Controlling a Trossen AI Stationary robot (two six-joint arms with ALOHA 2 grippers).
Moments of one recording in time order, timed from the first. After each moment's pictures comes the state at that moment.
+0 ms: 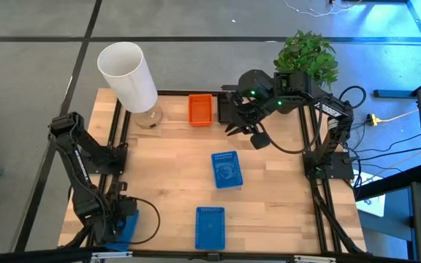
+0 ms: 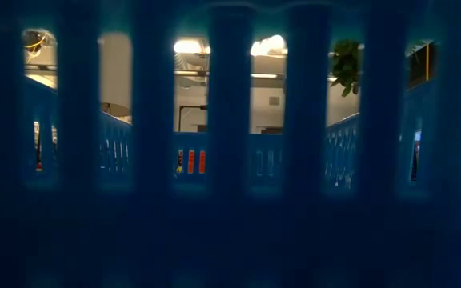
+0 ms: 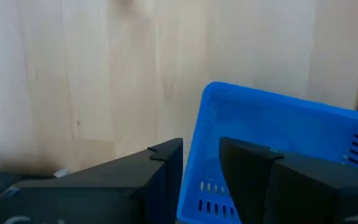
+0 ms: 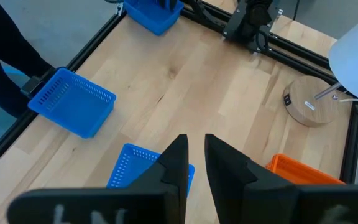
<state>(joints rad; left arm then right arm) -1.14 1.46 1.06 -1.08 -0.23 -1.20 -0.10 1.81 2.35 -1.38 -0.34 -0.50</state>
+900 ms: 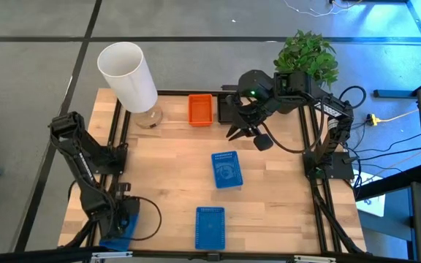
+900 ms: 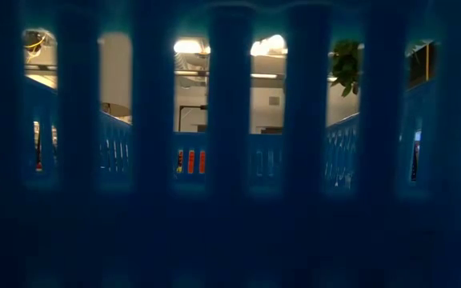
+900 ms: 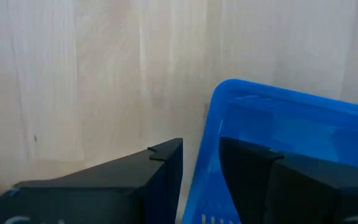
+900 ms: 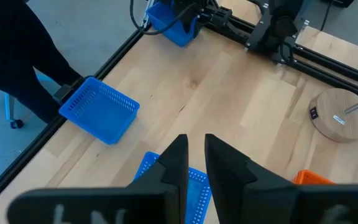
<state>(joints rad) -1.14 1.46 0.84 -0.81 -0.22 -1.20 -0.10 1.81 2.35 -1.39 -0.45 -0.50</state>
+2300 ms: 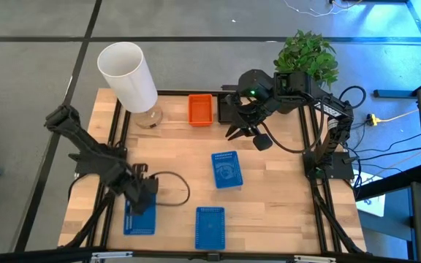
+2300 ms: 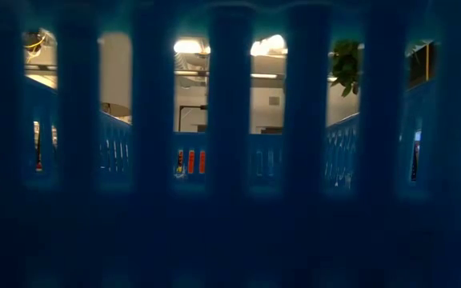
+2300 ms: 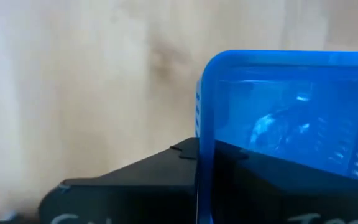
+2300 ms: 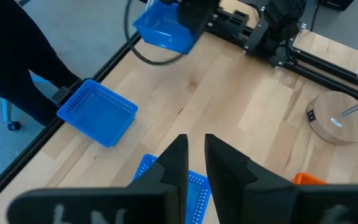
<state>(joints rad) -0.70 1.33 1.06 -1.04 -0.09 -0.76 -0.10 1.81 2.35 -1.38 -0.45 -0.50</state>
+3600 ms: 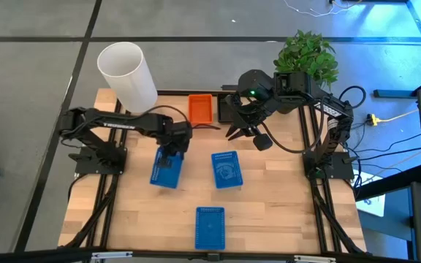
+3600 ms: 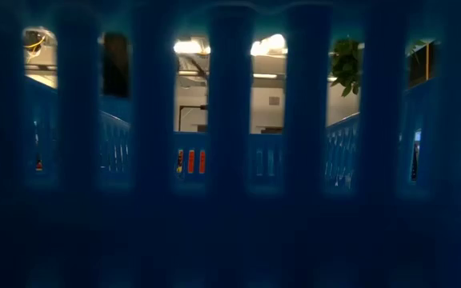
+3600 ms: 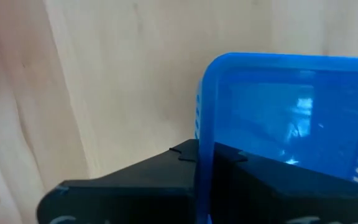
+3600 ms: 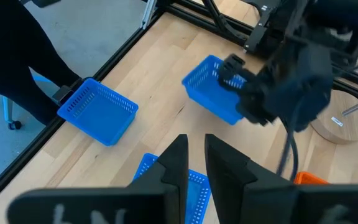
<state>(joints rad) 0.13 1.49 1.06 -0.88 0.07 0.25 -0.10 1.81 2.35 -1.38 -0.45 -0.50</state>
